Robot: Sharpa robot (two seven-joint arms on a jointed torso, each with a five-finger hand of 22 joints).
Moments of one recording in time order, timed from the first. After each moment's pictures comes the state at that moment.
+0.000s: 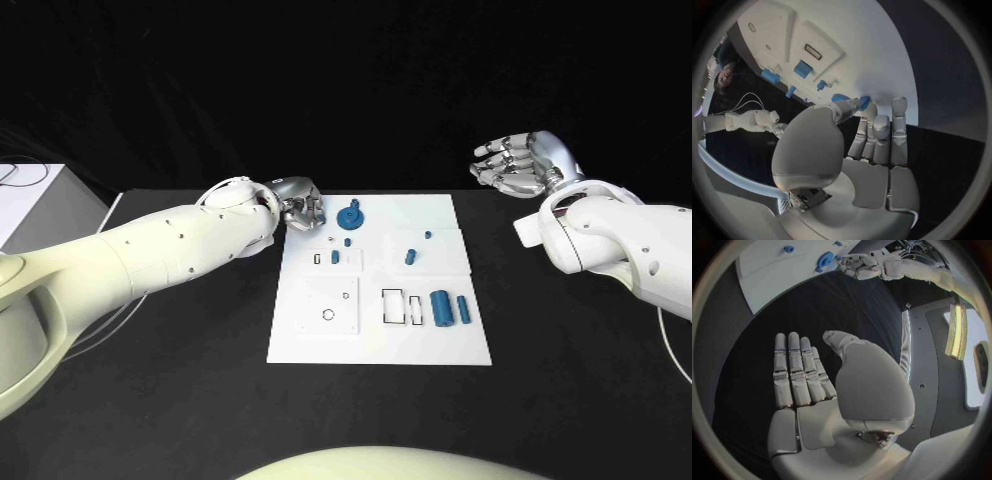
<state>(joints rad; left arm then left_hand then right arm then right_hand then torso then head) 1.21 -0.56 -0.02 0.96 -1.40 -0.16 0.00 1.30 -0.20 0.73 0.11 0.05 0.82 0.16 0.43 0.34 0.75 0.08 1.09 0.36 1.13 0.03 1.42 0.93 0.17 1.04 0.13 0.83 1.19 1.34 -0.77 -0.15 1.28 -0.62 -0.62 0.24 1.34 -0.25 0.49 0.17 0.35 0.87 0.22 0.18 0.34 1.14 0.15 0.12 0.08 1.12 0.10 0.12 0.50 0.17 0.99 0.21 0.07 0.51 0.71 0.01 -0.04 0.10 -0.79</state>
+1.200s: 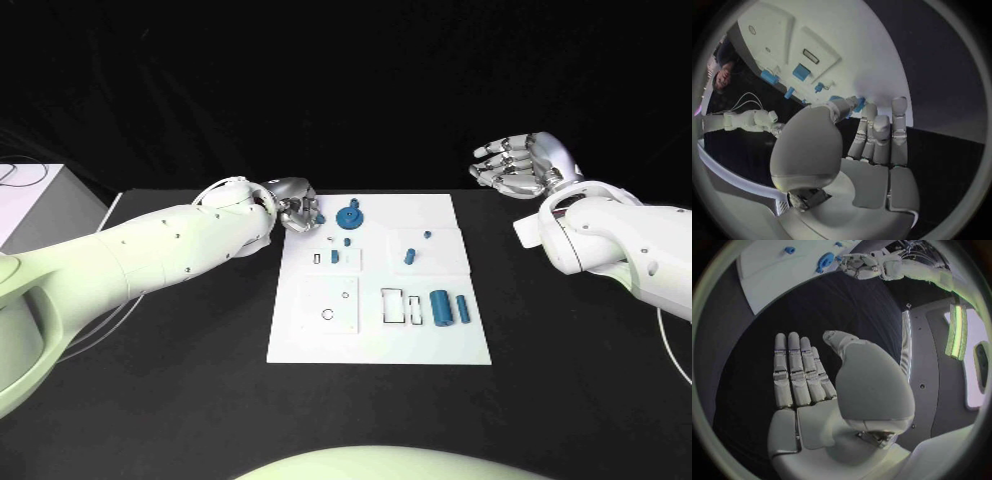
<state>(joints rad) 1.21 -0.57 -0.02 0.96 -1.40 -0.14 -0.01 1.28 -0.23 0.71 0.12 0.05 0.81 0.16 0.41 0.33 0.75 0.08 1.10 0.36 1.13 0.03 1.42 0.94 0.17 1.04 0.13 0.82 1.19 1.34 -0.77 -0.15 1.28 -0.62 -0.62 0.24 1.34 -0.25 0.49 0.17 0.35 0.87 0.22 0.18 0.34 1.14 0.15 0.12 0.08 1.12 0.10 0.12 0.49 0.17 0.99 0.21 0.07 0.51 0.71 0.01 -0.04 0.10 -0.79</state>
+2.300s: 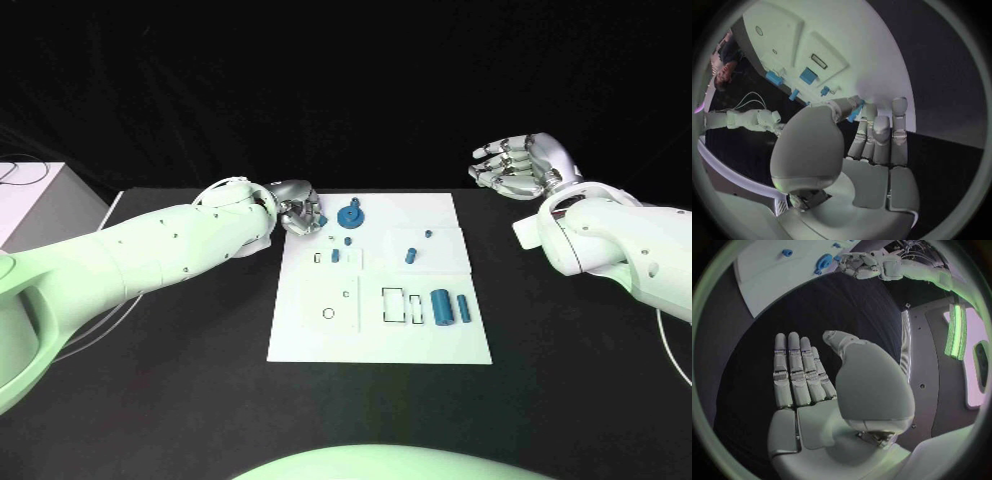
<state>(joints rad) 1.21 -0.59 -0.02 0.99 -1.39 -0.11 0.01 1.32 -0.24 0.73 0.10 0.05 0.84 0.15 0.41 0.32 0.76 0.08 1.10 0.37 1.14 0.02 1.43 0.97 0.17 1.05 0.13 0.83 1.20 1.33 -0.77 -0.15 1.28 -0.62 -0.62 0.24 1.35 -0.25 0.49 0.17 0.35 0.87 0.22 0.18 0.34 1.14 0.15 0.12 0.07 1.12 0.10 0.12 0.49 0.17 0.99 0.21 0.07 0.50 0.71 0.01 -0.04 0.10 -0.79</state>
